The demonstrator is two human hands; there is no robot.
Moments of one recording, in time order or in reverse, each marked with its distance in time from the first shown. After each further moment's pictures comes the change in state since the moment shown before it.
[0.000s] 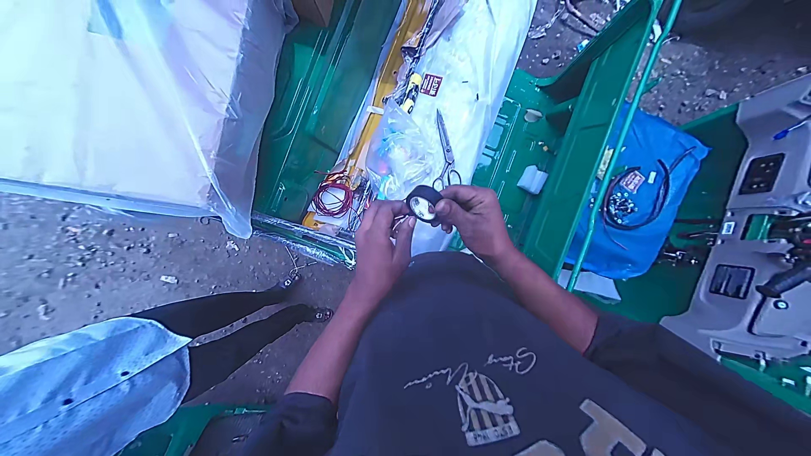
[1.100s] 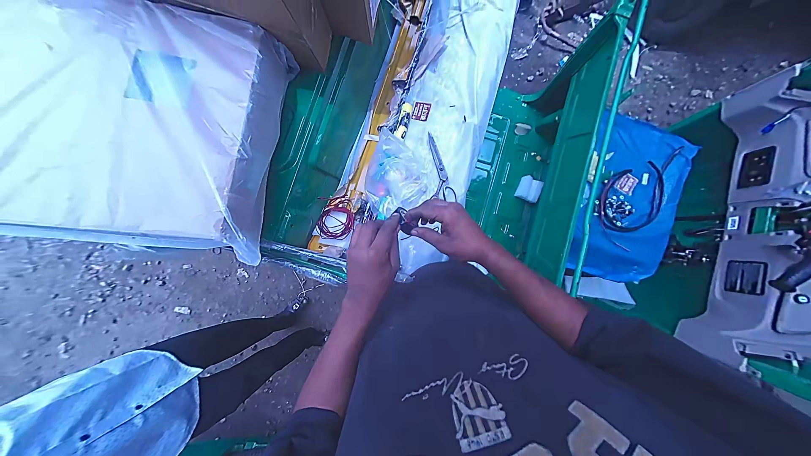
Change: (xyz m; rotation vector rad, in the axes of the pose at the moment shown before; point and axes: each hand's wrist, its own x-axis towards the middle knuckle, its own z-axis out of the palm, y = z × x) left_hand 0.009 -0.012 0.000 0.407 0.065 0.149; right_hand 0.026 0.024 -0.010 -0.556 -0.267 -0.195
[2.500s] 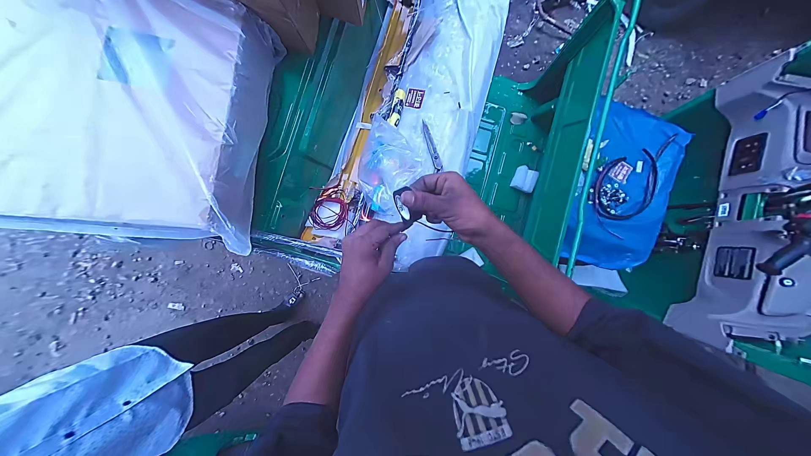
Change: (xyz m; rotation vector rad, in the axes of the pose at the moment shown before) left_hand -0.013 -0.006 -0.011 -0.381 -0.232 -0.045; right_hand 0.013 -0.036 -0.018 0.787 0.083 0.447
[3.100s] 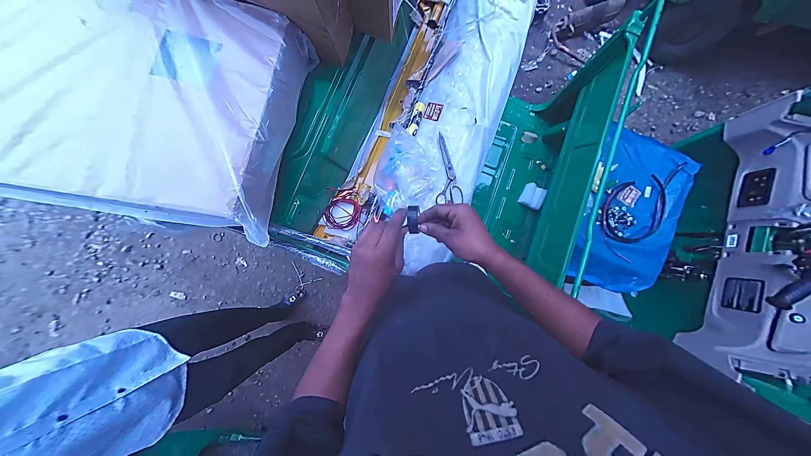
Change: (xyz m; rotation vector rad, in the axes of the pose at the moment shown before) left_hand -0.007 0.007 -0.002 0.372 0.173 0.081; right_hand -0.018 0.035 0.007 -0.467 0.008 -0.053
